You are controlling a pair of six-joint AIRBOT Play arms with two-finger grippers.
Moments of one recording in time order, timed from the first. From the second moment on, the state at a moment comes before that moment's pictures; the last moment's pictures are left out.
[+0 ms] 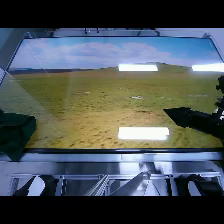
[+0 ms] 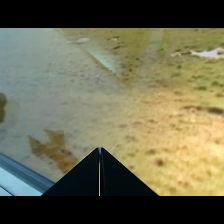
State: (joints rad) left arm 0.73 -0.89 1.01 -1.78 1.32 1.61; right arm -0.12 -0.54 0.56 -0.61 1.03 1.08
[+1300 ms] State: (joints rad) left arm -0.04 -1.36 1.90 -2.59 1.26 1.87; right arm -0.12 -0.54 0.56 -0.61 1.03 1.08
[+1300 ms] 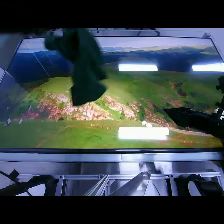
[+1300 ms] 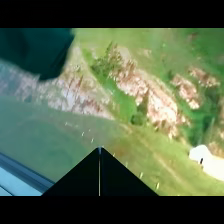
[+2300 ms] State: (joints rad) left arm 0.05 -1.35 1.07 -2.29 1.47 1.87; right arm -0.16 -0.58 0.56 -0.61 0.97 1.12
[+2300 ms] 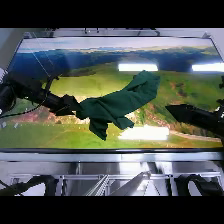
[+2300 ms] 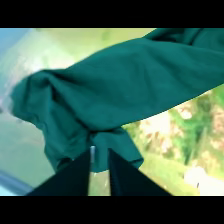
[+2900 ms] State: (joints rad) left arm 0.00 -1.17 0.64 -2.50 1.28 1.86; right arm -0.26 -1.51 0.96 -0.55 1.00 1.15
